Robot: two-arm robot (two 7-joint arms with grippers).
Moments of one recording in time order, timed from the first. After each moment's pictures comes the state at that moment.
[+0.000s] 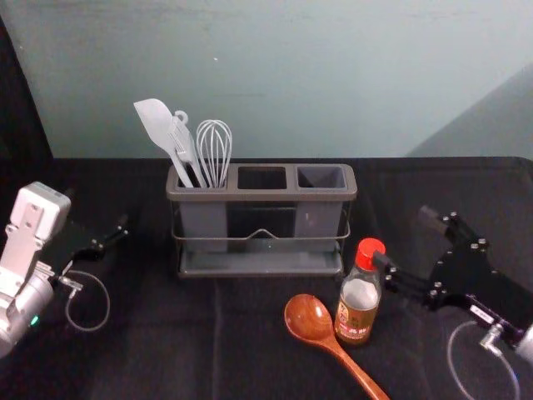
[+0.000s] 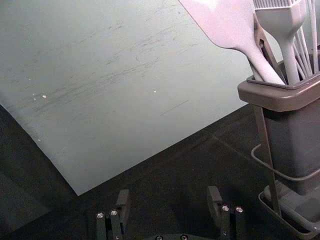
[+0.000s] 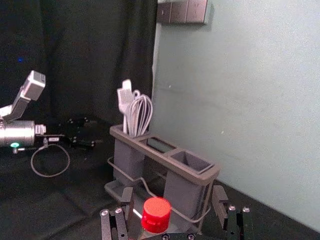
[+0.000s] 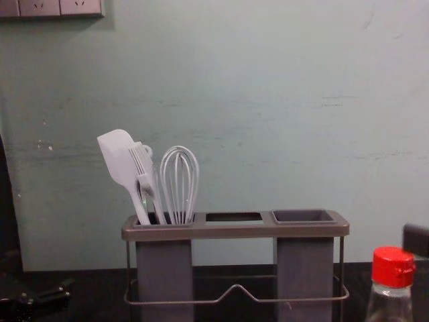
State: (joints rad) left arm -0.20 0.60 0.45 -1.41 -0.25 -0.12 0.03; right arm -0.18 0.78 -0.22 -1.92 0.49 -0.18 0.30
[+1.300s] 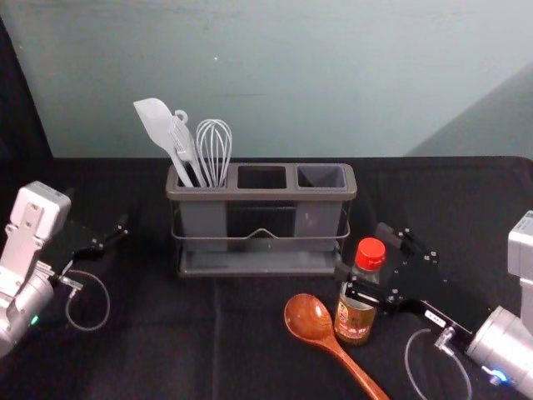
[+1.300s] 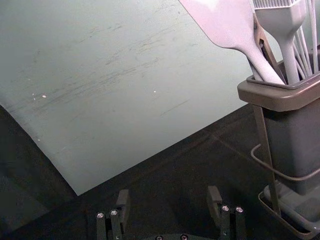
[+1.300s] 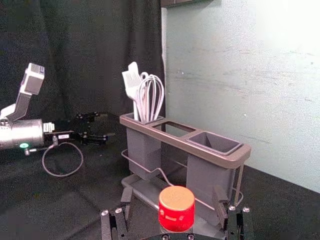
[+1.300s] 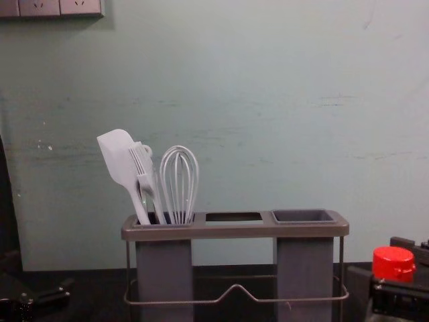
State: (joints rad) left arm -0.20 0.60 0.45 -1.41 -0.25 -0.12 0.03; right arm -0.09 0.56 -0.25 -1.76 0.45 -0.11 0.45
